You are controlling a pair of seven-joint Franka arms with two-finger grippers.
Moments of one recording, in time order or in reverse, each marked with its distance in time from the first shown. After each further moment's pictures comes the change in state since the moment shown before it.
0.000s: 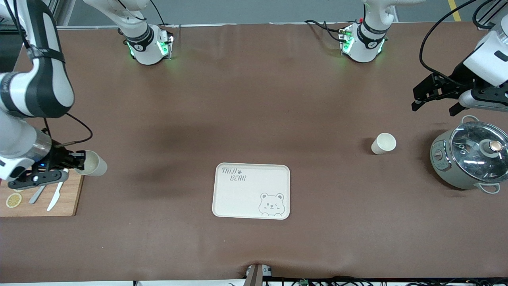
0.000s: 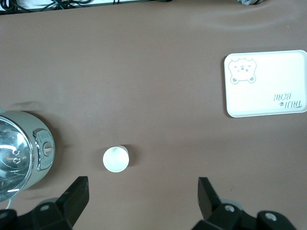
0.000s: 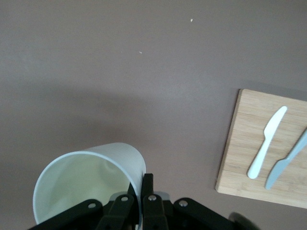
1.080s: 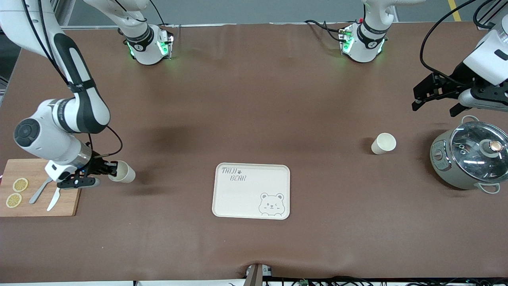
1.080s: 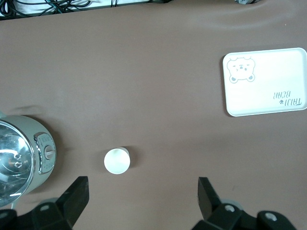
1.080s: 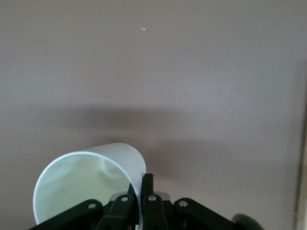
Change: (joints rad) left arm 0.000 0.000 0.000 0.001 0.000 0.003 0.024; right arm -0.017 0.105 0.007 -0.242 0.101 0.389 0.062
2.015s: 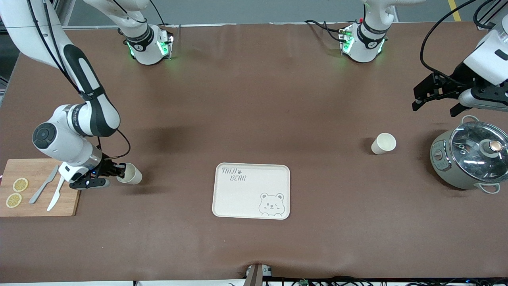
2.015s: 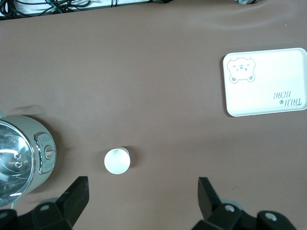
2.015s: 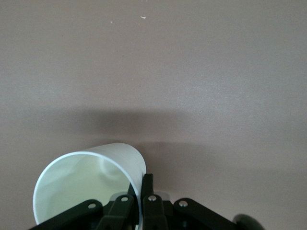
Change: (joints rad) left arm 0.001 0.000 0.000 0.000 0.000 0.000 0.000; right arm 0.000 0.048 0.002 -0.032 0.000 0.100 0.001
